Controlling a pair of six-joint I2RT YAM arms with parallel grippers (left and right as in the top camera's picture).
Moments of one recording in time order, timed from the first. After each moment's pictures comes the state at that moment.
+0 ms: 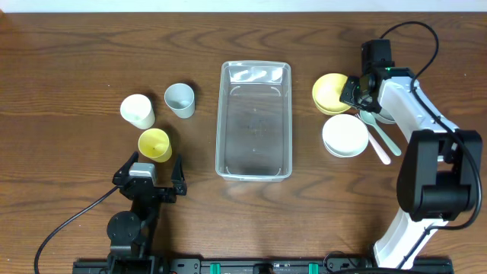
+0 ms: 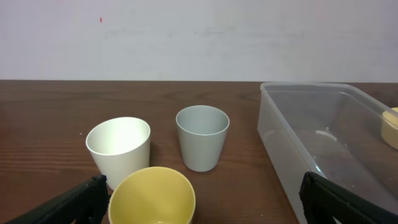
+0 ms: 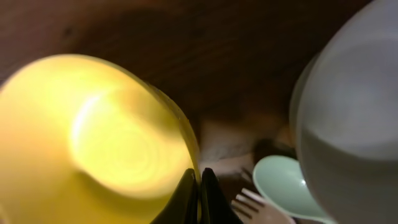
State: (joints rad) left arm -0.04 0.01 0.02 -0.11 0.07 -0.06; right arm 0.02 1.96 1.39 -0.64 0.03 0.42
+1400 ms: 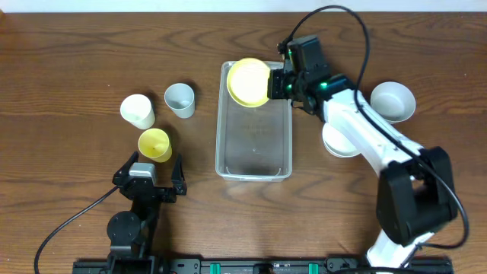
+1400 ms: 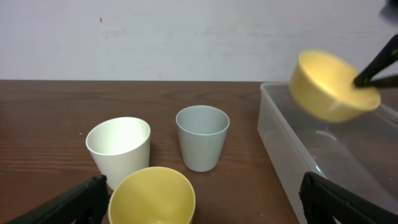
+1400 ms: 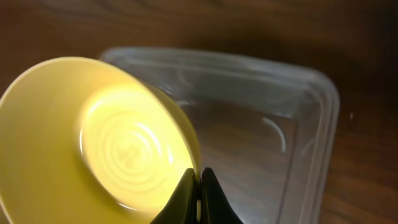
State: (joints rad) left arm -0.04 0.01 0.02 -0.11 0.07 -0.06; right arm 0.41 1.88 1.39 -0.36 -0.18 0.41
